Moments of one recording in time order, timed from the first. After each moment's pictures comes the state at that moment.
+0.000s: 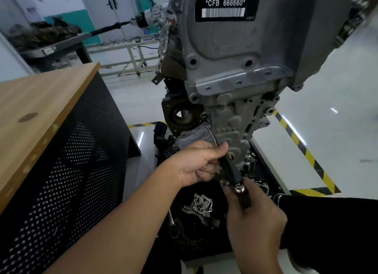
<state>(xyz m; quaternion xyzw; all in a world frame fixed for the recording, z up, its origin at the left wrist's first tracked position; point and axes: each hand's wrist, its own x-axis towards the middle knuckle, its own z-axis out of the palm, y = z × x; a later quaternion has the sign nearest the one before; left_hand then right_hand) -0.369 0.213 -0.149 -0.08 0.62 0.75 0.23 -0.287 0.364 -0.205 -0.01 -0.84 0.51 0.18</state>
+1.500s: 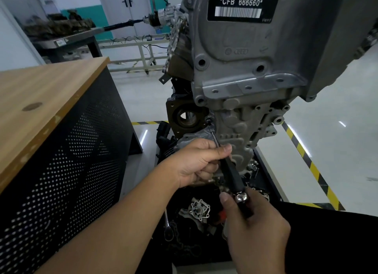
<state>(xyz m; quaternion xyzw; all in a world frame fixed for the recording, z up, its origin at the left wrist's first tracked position) -0.375 0.209 -0.146 -0.04 0.65 0.74 0.17 -0.289 0.366 -0.173 -0.06 -0.71 0.70 0.00</state>
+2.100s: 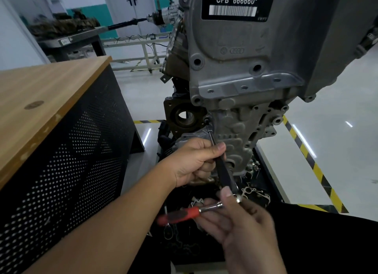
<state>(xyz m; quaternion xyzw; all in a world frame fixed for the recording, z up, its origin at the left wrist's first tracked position) -0.379 0.204 -0.156 -0.04 0.64 0.75 0.16 -0.291 0.369 -0.160 -0.20 -0.41 0.86 -0.22</state>
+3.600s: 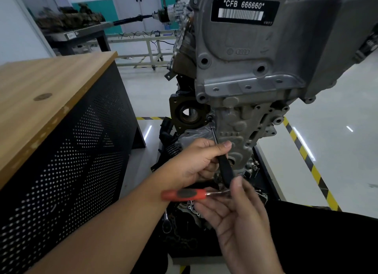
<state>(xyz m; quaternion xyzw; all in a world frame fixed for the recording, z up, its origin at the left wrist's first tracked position) -0.367 0.224 -0.152 -0.09 0.65 0.75 0.11 -0.284 0.368 -0.158 -0.05 -0.33 0.92 -0.22</state>
